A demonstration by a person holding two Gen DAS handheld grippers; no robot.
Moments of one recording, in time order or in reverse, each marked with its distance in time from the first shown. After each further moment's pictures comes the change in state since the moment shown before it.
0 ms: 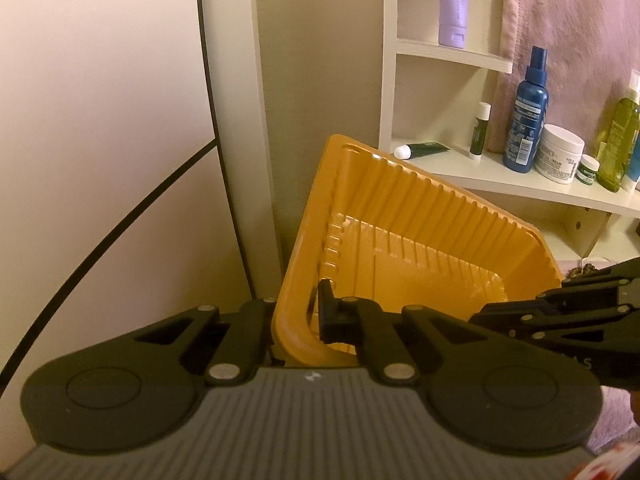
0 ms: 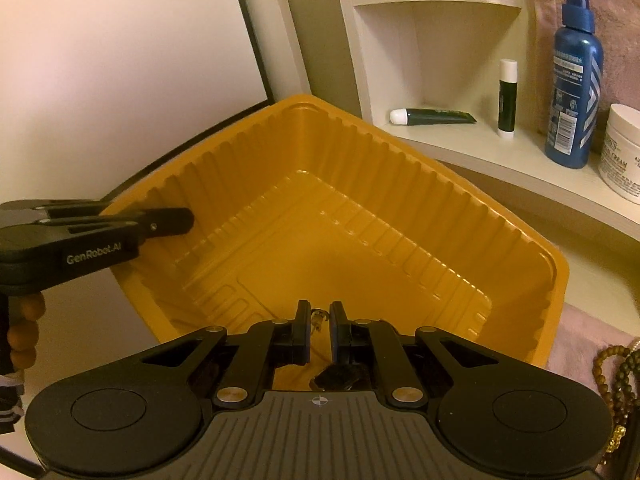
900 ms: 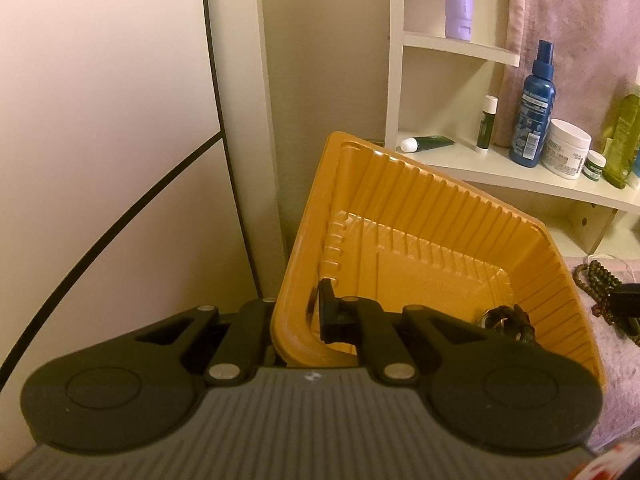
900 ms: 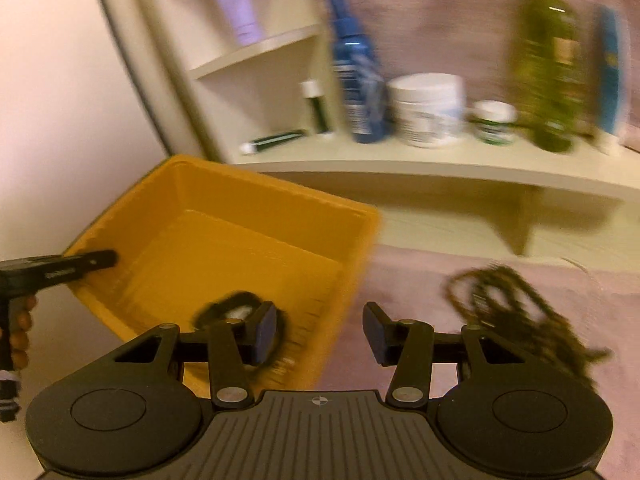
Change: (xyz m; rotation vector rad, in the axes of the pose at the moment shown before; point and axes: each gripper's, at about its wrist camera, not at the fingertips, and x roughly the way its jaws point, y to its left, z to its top) left arm 0.007 -0.001 -0.001 -0.006 0.019 0.015; right arm -0.111 -0.093 -0.056 0.269 -0.110 -0.185
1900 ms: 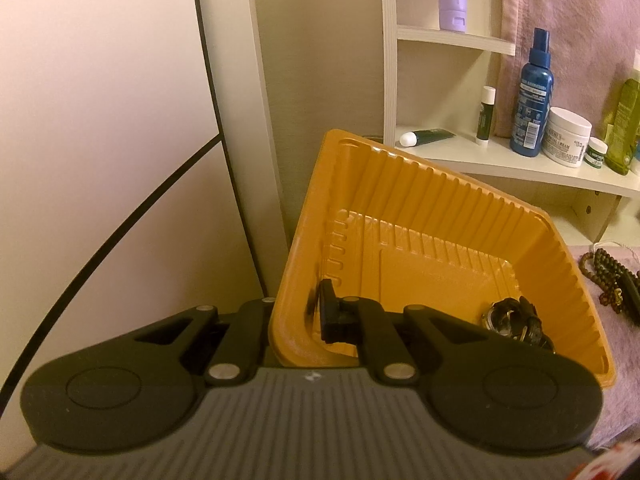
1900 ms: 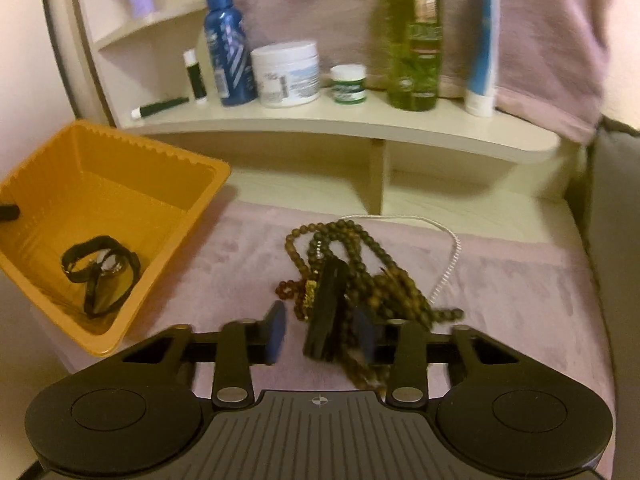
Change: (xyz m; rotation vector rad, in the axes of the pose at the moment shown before) left arm 0.004 -0.005 0.000 0.039 0.002 0.017; right arm -0.004 -0.054 -0.017 -0.077 0.077 -0.228
